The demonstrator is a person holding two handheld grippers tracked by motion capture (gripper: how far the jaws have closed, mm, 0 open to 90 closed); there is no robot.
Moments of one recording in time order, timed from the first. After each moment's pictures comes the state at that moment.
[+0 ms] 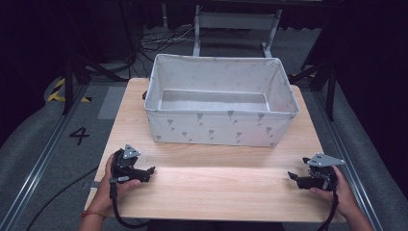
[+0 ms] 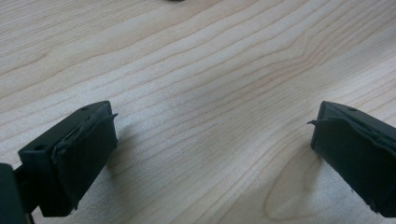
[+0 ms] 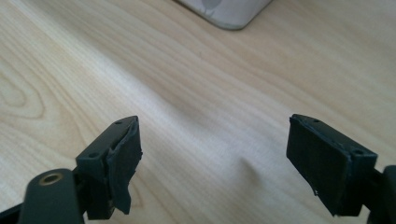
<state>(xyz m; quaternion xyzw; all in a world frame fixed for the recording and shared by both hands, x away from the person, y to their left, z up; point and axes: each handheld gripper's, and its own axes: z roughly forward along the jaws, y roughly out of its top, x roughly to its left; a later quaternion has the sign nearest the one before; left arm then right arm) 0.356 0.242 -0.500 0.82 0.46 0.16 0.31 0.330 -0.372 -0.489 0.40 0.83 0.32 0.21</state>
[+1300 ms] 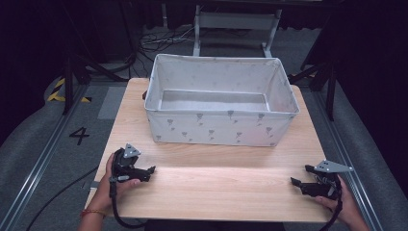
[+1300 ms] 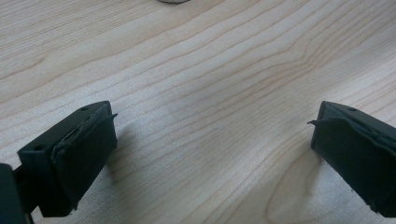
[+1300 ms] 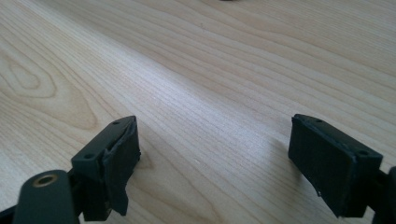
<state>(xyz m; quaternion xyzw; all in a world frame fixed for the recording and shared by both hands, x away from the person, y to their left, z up) 0.359 0.242 -0.500 0.82 0.45 0.15 0.31 0.316 -0.388 -0.505 0.44 0.81 0.35 0.18</state>
